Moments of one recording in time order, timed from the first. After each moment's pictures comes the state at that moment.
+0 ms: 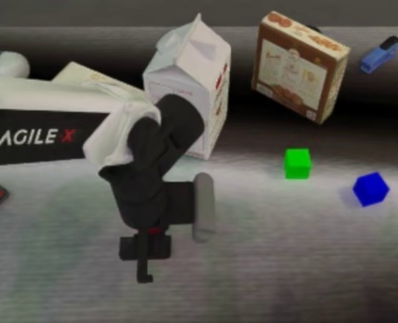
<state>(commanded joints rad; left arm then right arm) -0.66 1.90 1.15 -0.80 0.03 0.91 0.00 0.00 0.00 0.00 0.00 0.00</state>
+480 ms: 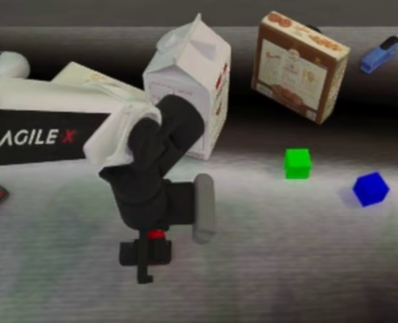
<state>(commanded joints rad) -0.66 1.90 1.15 -0.80 0.03 0.91 0.00 0.00 0.00 0.00 0.00 0.00</state>
